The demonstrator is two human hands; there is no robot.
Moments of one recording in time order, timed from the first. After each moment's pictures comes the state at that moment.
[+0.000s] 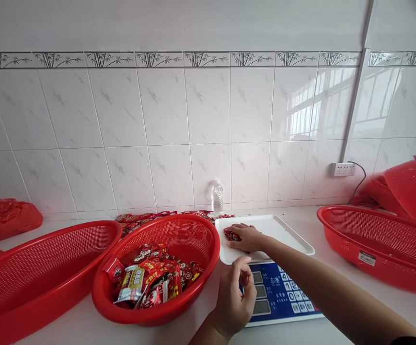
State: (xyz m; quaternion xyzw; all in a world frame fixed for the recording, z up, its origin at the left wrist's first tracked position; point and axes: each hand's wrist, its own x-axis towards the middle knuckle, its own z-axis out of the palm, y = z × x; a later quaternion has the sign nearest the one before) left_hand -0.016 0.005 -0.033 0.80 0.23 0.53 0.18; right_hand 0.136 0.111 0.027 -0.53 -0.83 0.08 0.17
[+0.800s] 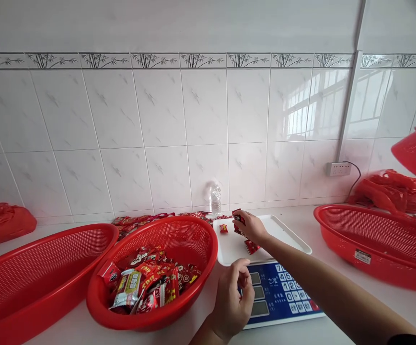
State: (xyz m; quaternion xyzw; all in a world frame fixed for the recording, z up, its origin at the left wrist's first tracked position) left_hand -0.016 0.006 -0.031 0.80 0.23 0.52 0.18; right_hand 0.149 0.118 0.035 -0.56 -0.73 0.01 0.39
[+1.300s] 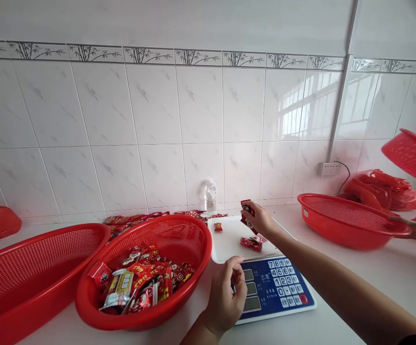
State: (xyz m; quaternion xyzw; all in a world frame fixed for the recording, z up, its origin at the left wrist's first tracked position) left_hand -0.014 0.007 -0.027 0.80 0.22 0.52 0.19; right_hand 0.192 0.112 0.046 -0.58 -0.66 0.00 0.47
